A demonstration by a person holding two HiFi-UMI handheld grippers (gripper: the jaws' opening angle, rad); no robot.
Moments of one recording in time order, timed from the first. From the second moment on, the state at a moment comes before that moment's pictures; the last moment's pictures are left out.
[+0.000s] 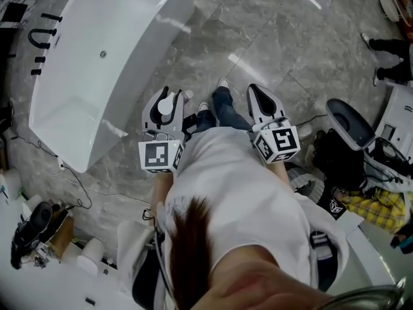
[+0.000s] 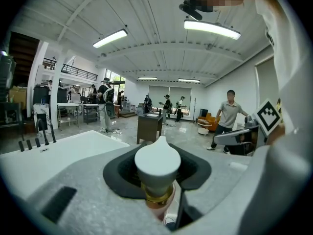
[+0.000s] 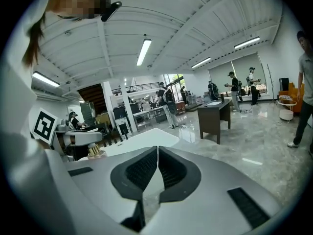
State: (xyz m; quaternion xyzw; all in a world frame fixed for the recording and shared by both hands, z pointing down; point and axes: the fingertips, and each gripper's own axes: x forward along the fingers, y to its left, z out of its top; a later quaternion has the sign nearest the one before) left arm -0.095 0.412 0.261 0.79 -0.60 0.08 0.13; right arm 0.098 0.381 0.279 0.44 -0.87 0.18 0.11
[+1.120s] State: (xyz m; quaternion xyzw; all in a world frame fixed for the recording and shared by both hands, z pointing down) left arm -0.071 0.238 0.266 0.77 -0.63 0.07 0.12; right arm 0.145 0.217 0.299 0.43 -0.88 0.19 0.11
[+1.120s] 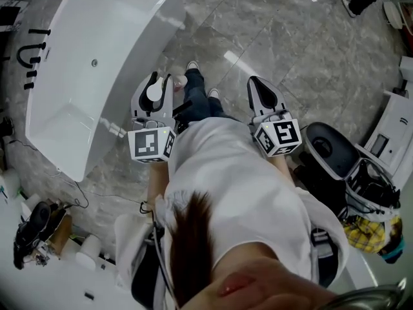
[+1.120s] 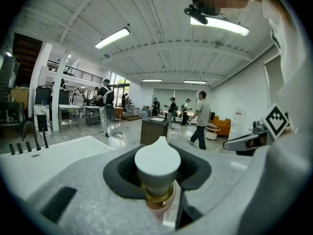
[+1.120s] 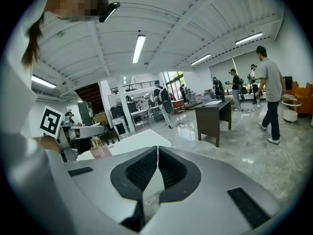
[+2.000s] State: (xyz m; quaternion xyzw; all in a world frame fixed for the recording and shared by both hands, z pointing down) left arm -0.197 0.103 0.256 0.78 -0.61 0.07 0.11; right arm 0.033 0.079 0.280 0.46 -0.86 0.18 0.11
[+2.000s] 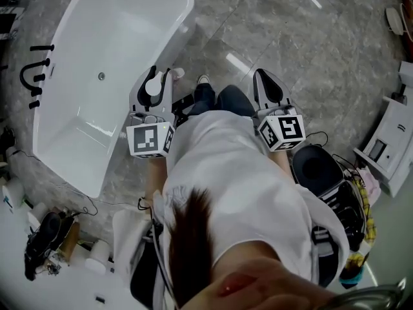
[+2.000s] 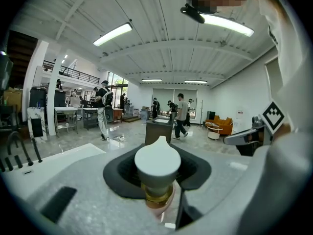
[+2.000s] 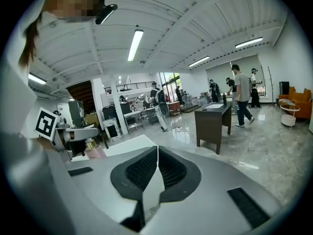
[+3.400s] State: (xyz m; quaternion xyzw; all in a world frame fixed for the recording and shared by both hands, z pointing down) left arm -0.180 -0.102 0.224 0.69 -0.71 0.03 0.09; right arm 0.090 -0.158 0.276 0.40 -0.89 0.16 0.13
